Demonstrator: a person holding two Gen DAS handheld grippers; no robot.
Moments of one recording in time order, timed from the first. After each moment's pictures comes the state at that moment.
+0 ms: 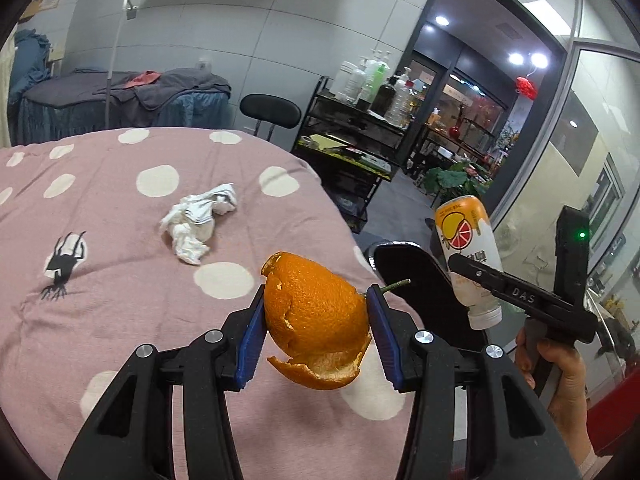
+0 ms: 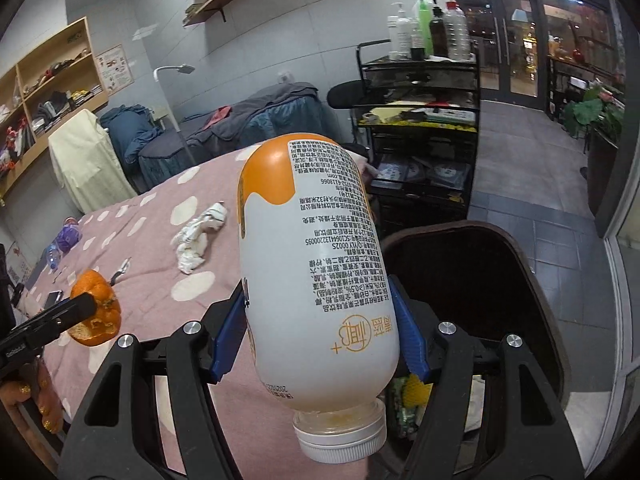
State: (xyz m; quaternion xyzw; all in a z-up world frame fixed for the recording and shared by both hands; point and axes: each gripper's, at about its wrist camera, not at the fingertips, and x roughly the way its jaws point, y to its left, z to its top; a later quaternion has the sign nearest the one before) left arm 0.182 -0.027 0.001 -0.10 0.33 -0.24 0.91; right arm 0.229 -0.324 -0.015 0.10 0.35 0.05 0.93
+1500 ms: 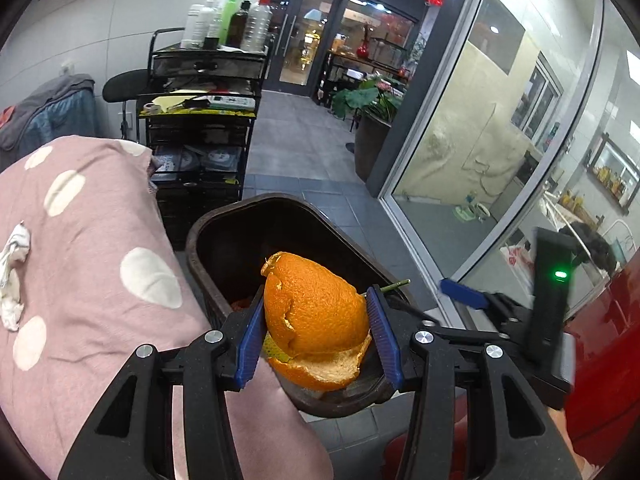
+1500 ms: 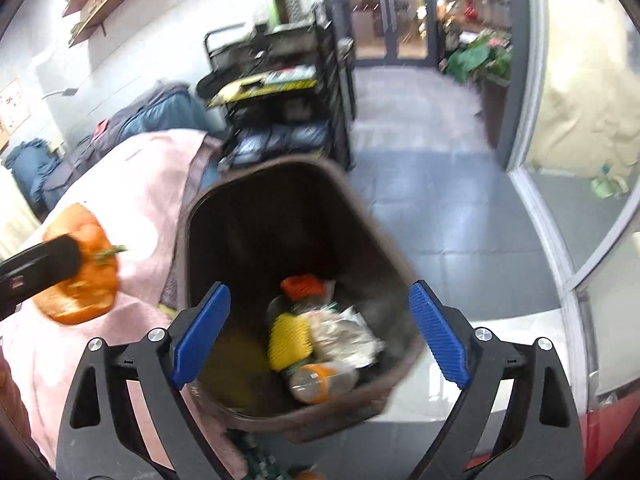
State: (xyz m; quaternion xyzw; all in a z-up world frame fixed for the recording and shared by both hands) left arm 0.197 -0.235 -0.015 0.03 0.38 -0.39 0.84; right arm 0.160 -0.431 -0.063 0.13 0.36 -0.15 0.91
